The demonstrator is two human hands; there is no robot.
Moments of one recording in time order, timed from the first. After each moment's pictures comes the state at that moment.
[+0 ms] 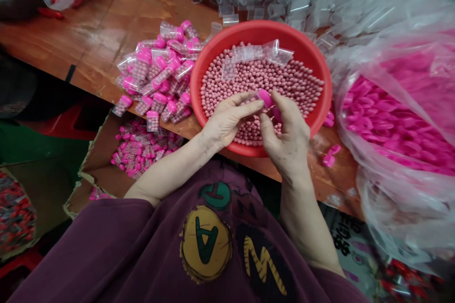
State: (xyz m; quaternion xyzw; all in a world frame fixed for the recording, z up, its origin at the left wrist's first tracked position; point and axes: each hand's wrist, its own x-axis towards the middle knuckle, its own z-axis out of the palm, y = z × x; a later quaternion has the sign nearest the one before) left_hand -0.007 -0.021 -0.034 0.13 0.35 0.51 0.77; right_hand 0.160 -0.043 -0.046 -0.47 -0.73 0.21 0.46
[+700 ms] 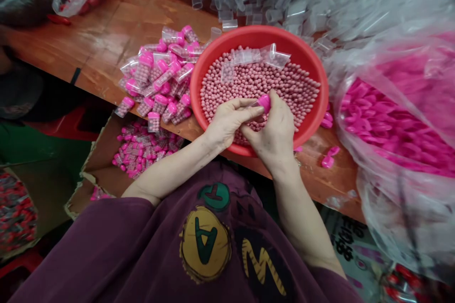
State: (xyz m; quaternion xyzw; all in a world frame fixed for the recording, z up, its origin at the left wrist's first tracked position) left_hand 0.003 -0.027 -0.038 0.15 0.40 0.52 0.74; right_hand 0.149 -0.042 -0.073 -0.54 -0.78 0.06 0.31
